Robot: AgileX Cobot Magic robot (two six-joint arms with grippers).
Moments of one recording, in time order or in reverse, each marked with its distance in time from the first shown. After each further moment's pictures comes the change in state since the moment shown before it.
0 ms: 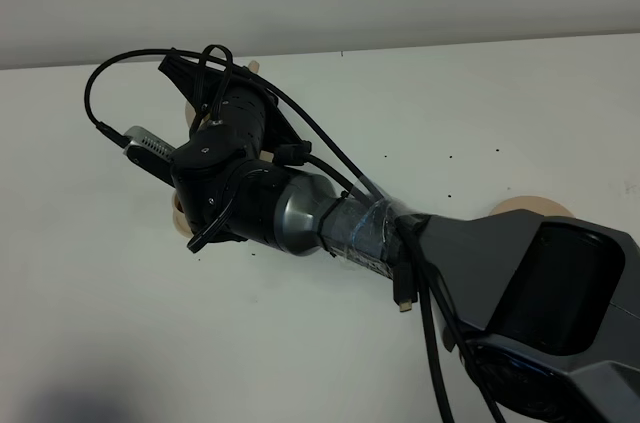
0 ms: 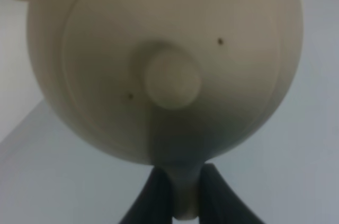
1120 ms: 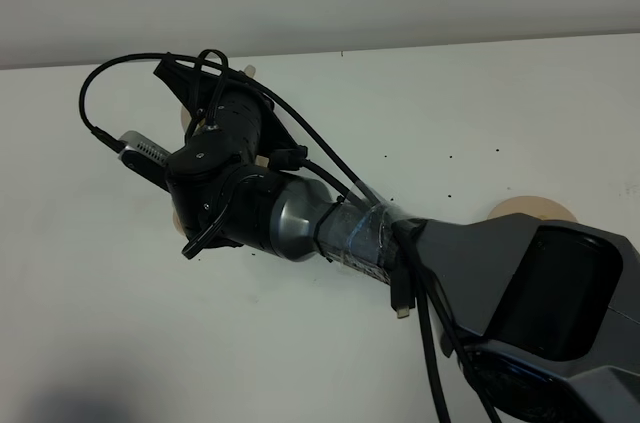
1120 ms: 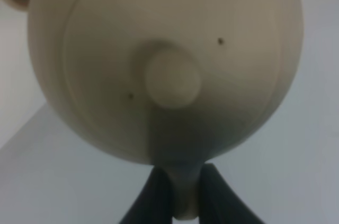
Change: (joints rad) left arm 0.000 0.000 0.000 0.000 0.000 0.000; right arm 0.012 0.000 0.000 0.009 0.005 0.001
